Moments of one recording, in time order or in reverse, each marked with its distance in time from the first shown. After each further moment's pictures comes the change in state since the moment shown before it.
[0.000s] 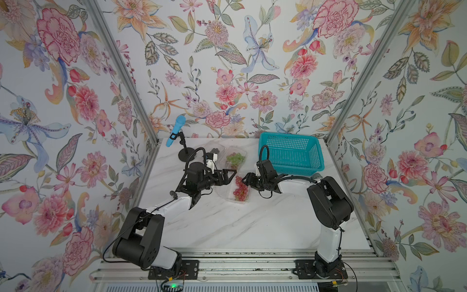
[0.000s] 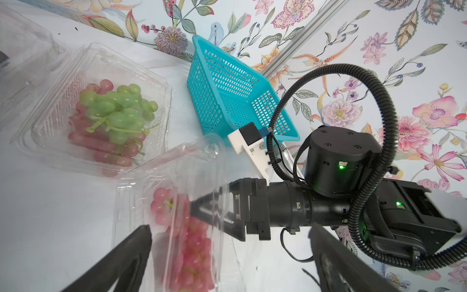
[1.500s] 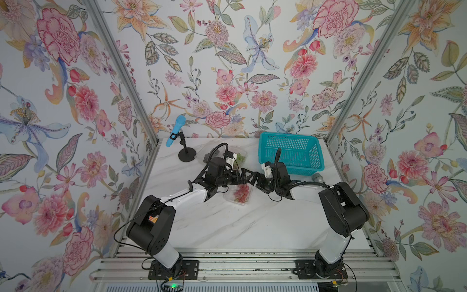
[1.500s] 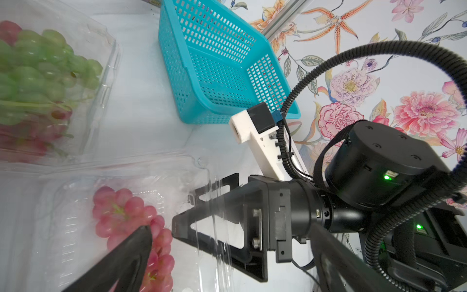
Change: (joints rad) left arm -0.206 0.161 0.227 -0.194 -0.108 -0.042; right arm -0.104 -0.139 -0.234 0.239 -0.221 0.026
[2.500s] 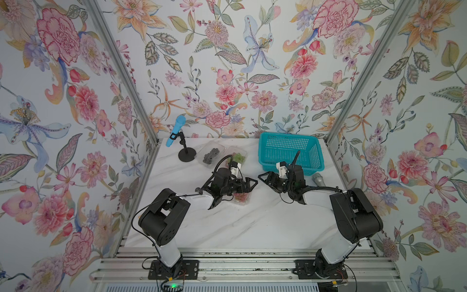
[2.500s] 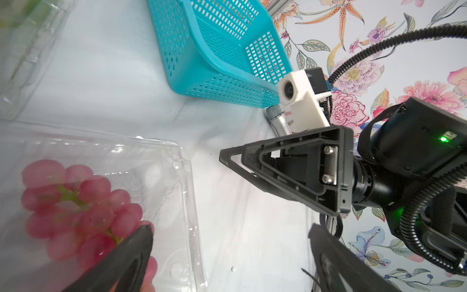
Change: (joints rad) left arm -0.053 0.113 -0.135 0.285 0.000 -0.096; right arm -0.145 -0.074 -0.158 0.184 -0.063 0.003
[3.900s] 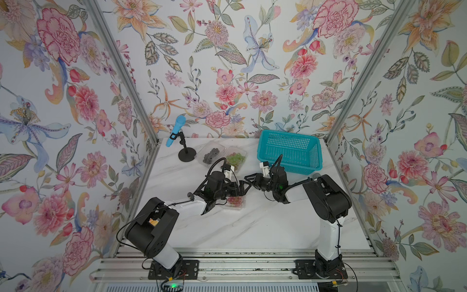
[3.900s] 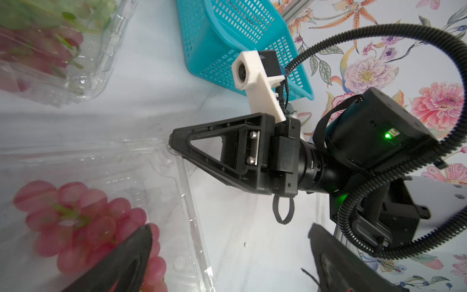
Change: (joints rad) left arm 0.030 -0.148 -0.103 -0.089 -0.054 0.030; right arm 0.133 0.291 0.123 0.358 -0.047 0.166
